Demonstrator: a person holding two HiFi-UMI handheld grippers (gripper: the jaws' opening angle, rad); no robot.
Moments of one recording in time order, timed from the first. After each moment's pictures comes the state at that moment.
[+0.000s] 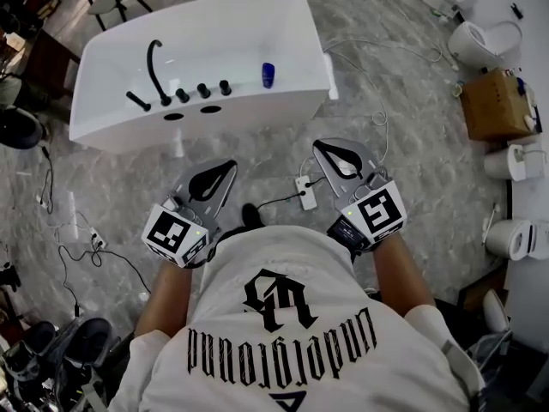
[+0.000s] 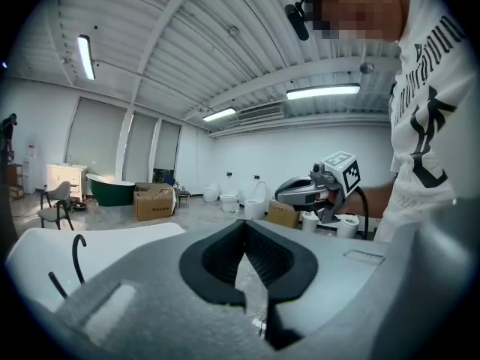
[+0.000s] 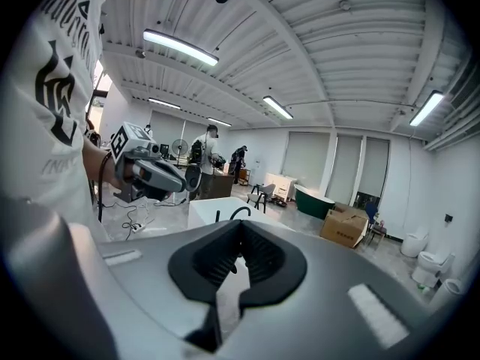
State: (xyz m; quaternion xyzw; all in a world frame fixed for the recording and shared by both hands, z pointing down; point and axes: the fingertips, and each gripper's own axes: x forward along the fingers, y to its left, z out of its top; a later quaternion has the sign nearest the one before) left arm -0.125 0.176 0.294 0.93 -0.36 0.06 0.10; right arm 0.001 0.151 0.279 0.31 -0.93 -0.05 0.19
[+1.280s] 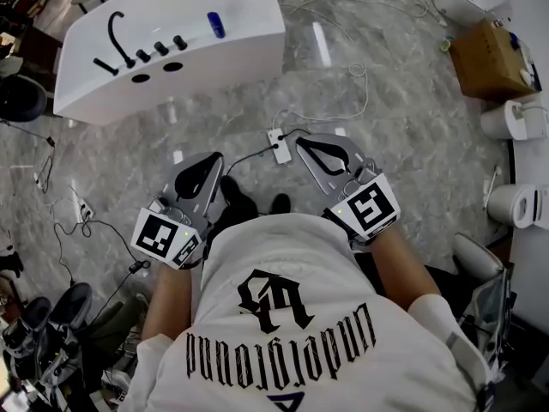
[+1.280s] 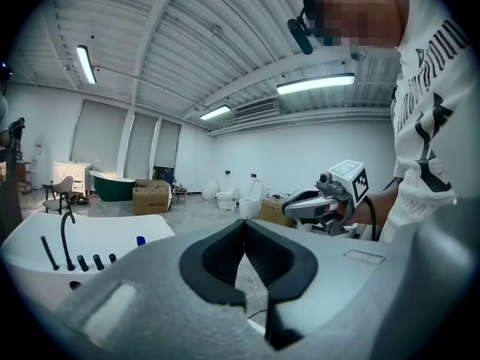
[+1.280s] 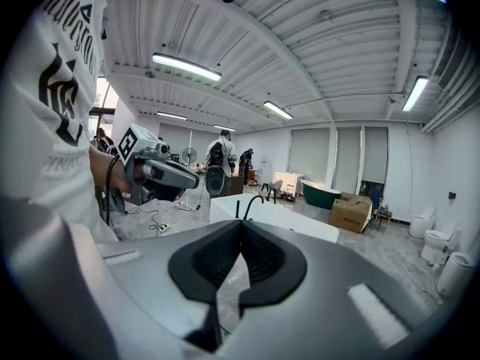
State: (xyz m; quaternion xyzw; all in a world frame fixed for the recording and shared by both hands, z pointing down) left arm 0.084 0.365 0.296 0.91 -0.39 0.07 0.10; right arm 0.200 0.357 0.305 0.27 -0.95 -0.02 0.17
